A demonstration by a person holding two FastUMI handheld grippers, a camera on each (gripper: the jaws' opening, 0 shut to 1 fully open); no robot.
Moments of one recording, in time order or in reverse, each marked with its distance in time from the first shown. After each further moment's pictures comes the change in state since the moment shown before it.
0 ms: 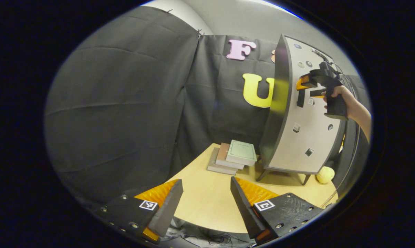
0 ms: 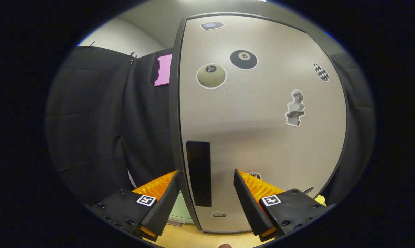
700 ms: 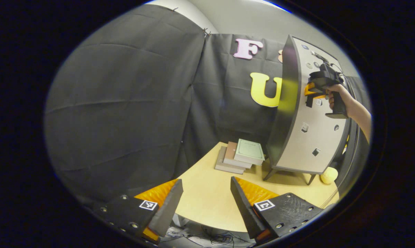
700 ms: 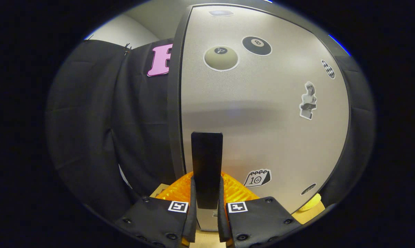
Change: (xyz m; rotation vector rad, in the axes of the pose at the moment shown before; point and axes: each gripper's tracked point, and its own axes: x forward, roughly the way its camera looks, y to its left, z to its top) left arm 0.003 0.024 -0.003 -0.015 0.008 0.027; right arm 0.018 0.004 -0.012 -0.014 0.055 -0.044
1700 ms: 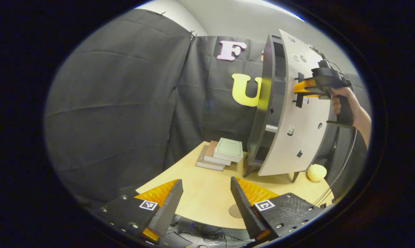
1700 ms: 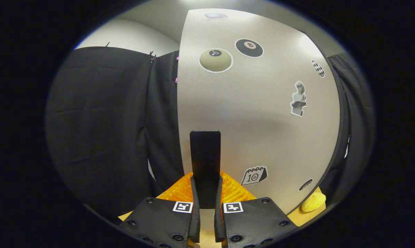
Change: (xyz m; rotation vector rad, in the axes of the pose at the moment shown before) left arm -0.051 -0.088 0.002 0.015 -0.020 -0.088; right arm -0.076 -0.010 -0.007 -0.025 -0.030 0.250
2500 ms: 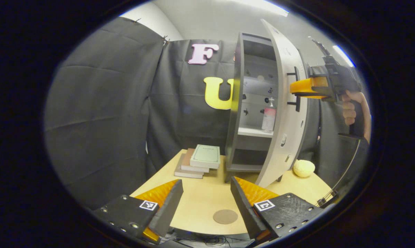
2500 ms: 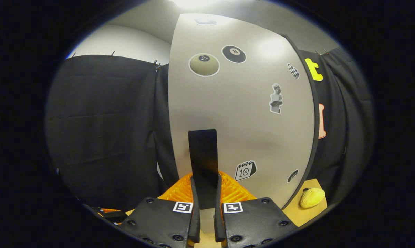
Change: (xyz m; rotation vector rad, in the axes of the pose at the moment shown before) left arm 0.022 -0.078 0.021 0.121 -0.020 -0.192; right arm -0.051 -0.013 -0.006 0.033 -0.045 0.052
